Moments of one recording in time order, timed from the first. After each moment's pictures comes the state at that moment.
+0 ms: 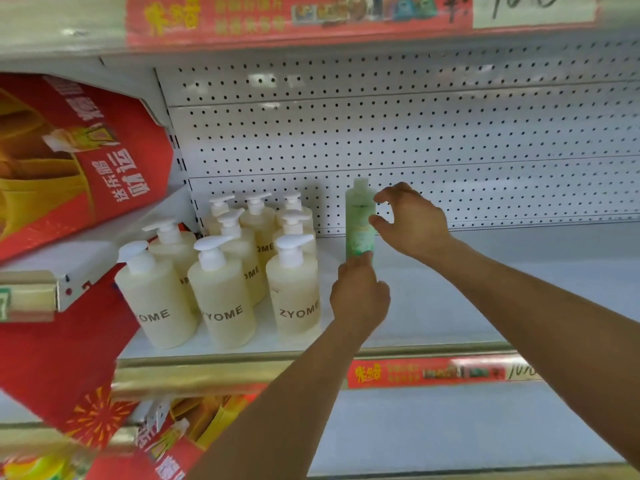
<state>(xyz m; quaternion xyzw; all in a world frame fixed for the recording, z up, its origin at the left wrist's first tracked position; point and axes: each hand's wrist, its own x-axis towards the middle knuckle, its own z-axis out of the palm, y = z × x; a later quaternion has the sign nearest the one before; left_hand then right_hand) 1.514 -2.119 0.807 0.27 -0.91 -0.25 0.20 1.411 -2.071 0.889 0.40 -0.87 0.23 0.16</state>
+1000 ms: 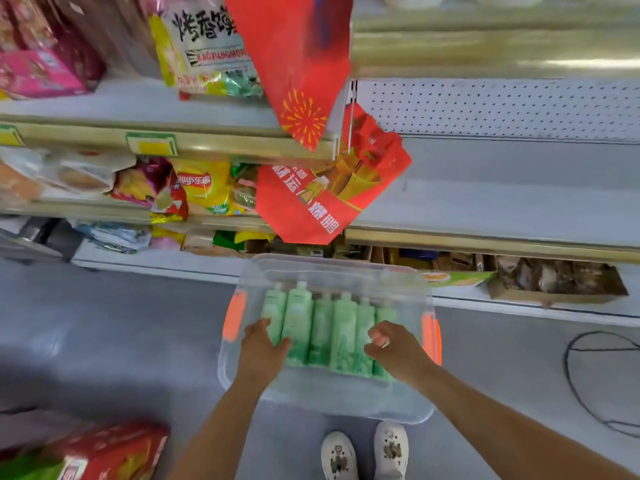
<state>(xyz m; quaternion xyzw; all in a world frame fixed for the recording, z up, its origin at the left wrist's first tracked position) 2.093 -2.206 0.463 0.60 -0.69 -0.40 -0.06 1.905 -2.052 0.475 0.24 -0.82 0.22 -0.47</state>
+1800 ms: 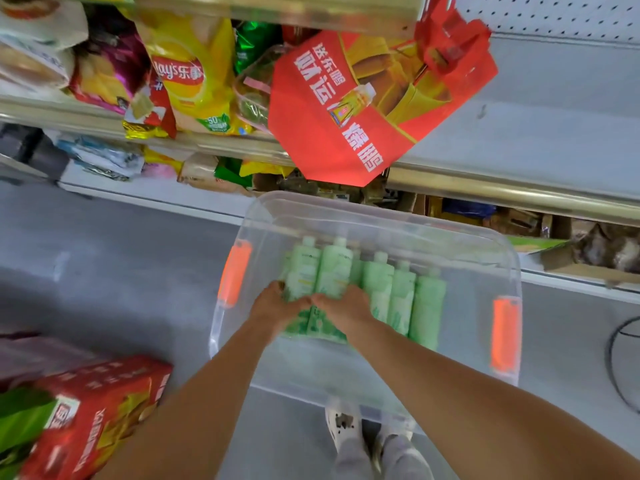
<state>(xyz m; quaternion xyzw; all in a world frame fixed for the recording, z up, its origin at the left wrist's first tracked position) 2.091 -2.256 0.326 0.65 -0.59 -0.46 -0.13 1.979 -2.174 0.336 0.08 -0.81 0.23 -0.54</state>
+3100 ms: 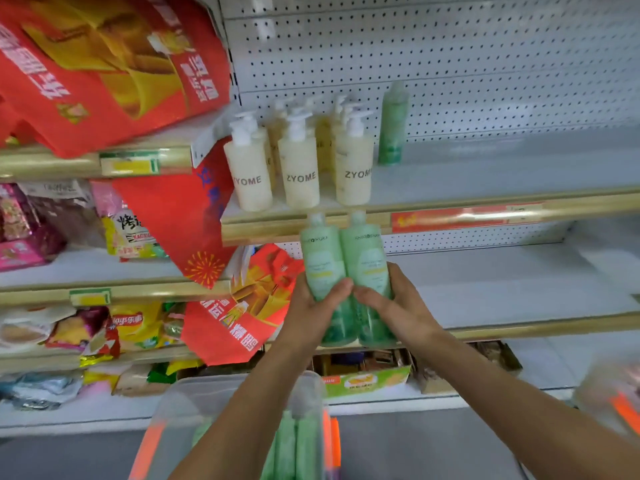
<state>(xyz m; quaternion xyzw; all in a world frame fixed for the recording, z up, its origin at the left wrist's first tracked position) 1.840 -2.075 0.727 0.19 -0.62 -0.72 0.24 1.742 -1.956 0.736 0.26 -0.68 0.62 -0.28</state>
